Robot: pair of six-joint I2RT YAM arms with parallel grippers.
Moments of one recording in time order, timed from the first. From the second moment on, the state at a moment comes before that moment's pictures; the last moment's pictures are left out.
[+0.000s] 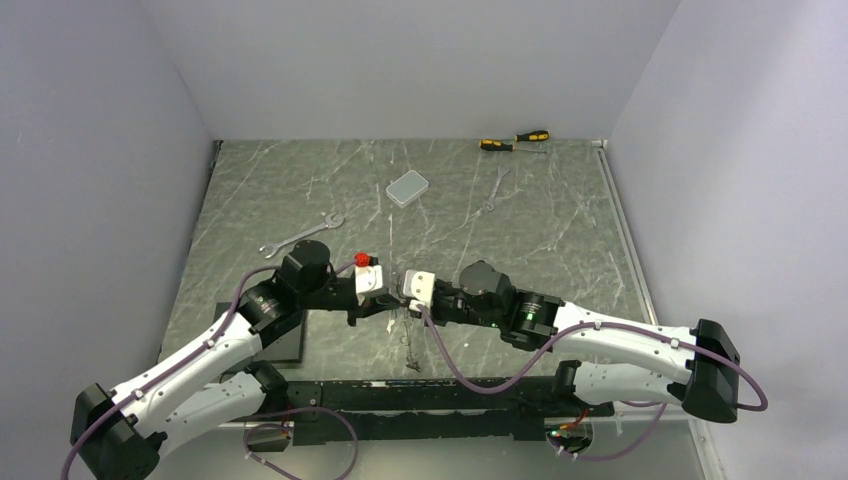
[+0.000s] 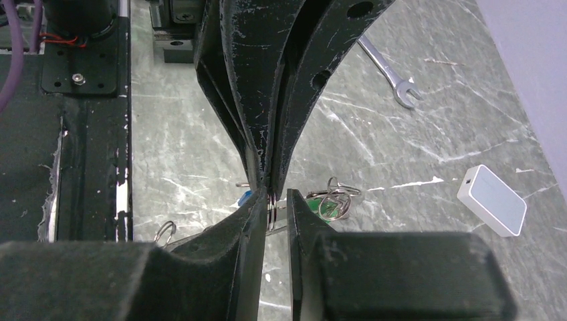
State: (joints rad) left arm -0.71 0.85 0.64 -0.21 0.69 0.32; right arm 1.15 1.06 0.74 0.03 -0.14 -0.38
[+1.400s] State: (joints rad) left arm -0.71 0.79 0.64 -0.06 0.71 0.25; right arm 1.13 0.85 0.52 0.31 -0.14 -0.32
